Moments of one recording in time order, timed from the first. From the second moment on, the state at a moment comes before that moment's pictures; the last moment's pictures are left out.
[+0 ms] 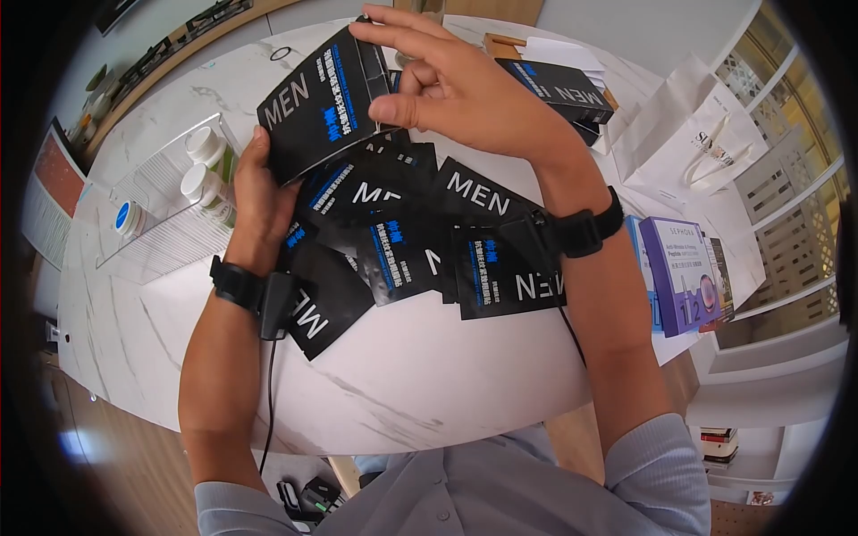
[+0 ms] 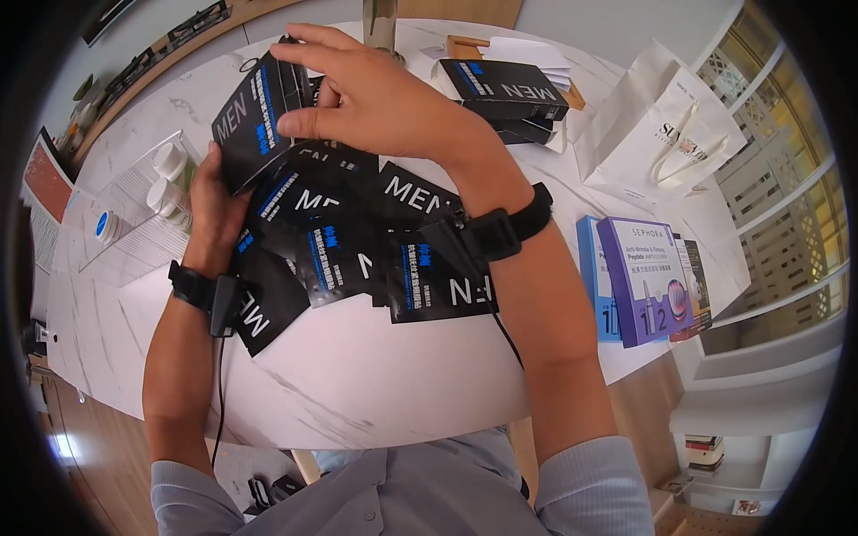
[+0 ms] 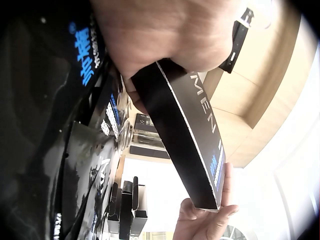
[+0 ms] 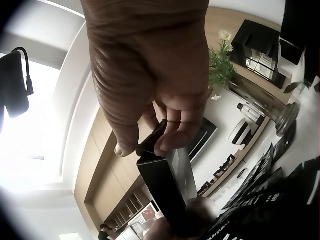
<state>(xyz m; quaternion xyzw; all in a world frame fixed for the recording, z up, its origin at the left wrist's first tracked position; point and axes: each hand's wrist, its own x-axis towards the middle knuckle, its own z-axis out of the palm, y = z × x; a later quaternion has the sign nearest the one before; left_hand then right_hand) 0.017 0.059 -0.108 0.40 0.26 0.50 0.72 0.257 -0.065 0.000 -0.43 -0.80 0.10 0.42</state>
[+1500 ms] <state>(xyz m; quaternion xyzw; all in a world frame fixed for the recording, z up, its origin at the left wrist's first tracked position) -0.005 0.009 0.027 0.68 0.09 0.34 0.64 0.234 -0.144 0.120 -0.41 -0.77 0.23 0.44</state>
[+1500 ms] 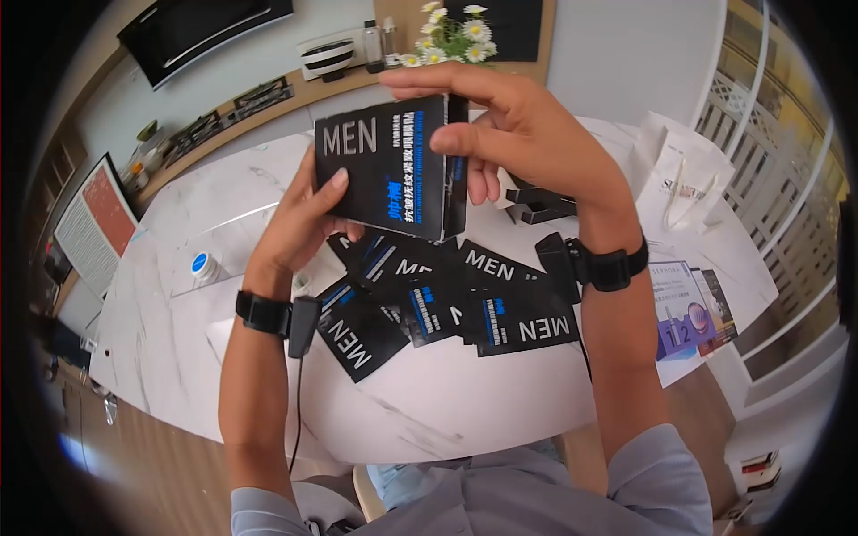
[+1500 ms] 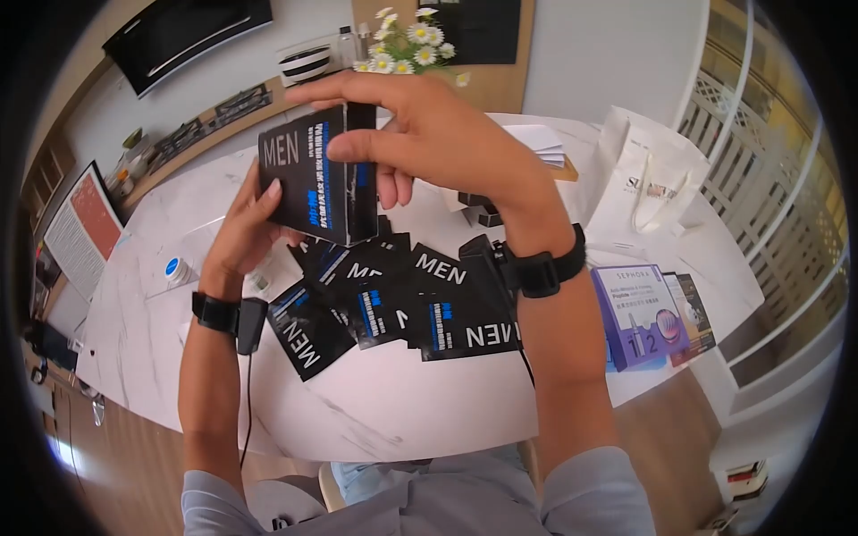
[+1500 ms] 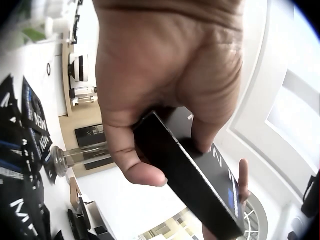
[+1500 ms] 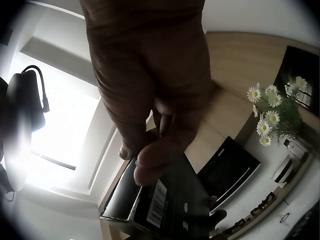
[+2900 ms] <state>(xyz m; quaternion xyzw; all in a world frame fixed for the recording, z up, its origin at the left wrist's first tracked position) -0.212 0.127 0.055 0.85 0.31 0.42 0.07 0.023 0.117 0.029 -0.45 -0.81 0.06 0.36</state>
